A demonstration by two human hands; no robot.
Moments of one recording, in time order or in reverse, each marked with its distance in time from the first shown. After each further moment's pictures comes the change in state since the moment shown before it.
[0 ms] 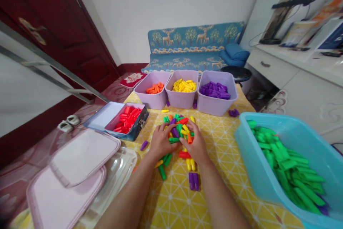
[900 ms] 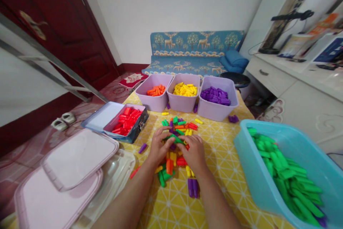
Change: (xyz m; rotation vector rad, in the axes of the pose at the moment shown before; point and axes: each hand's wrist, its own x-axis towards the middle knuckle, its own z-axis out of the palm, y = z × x) left_hand -0.007 -0.004 0.006 -0.422 0.225 0.062; right_hand 0.000 -0.014 0.004 -0.448 -0.047 -0.220
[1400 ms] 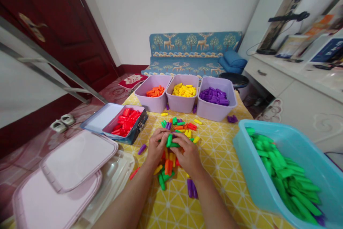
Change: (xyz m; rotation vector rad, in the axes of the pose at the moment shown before) left_hand 0.001 -0.001 -0.001 -0.188 0.071 -0.082; right_hand -0.001 -0.022 -0.002 0.364 -0.060 -0.084
